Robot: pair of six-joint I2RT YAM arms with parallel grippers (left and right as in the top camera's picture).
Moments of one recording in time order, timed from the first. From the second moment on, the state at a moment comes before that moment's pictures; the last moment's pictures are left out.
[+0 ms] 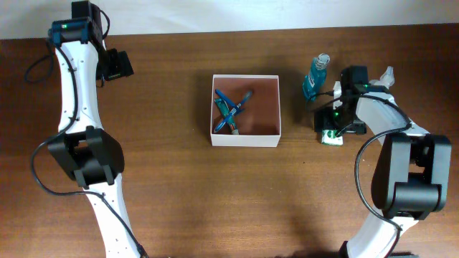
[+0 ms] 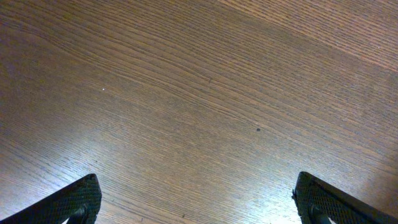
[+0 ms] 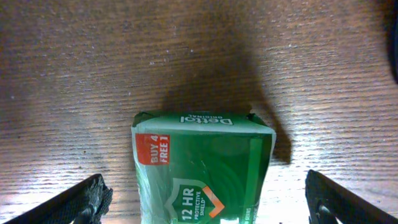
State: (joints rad) left arm 0.12 2.45 2.57 -1.45 -0.13 -0.22; right arm -0.10 1.97 1.31 -0.75 0.00 0.01
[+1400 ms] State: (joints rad) left arm 0.12 2.45 2.57 -1.45 -0.13 -0.22; right arm -0.10 1.98 1.46 -1.05 -0.07 0.02
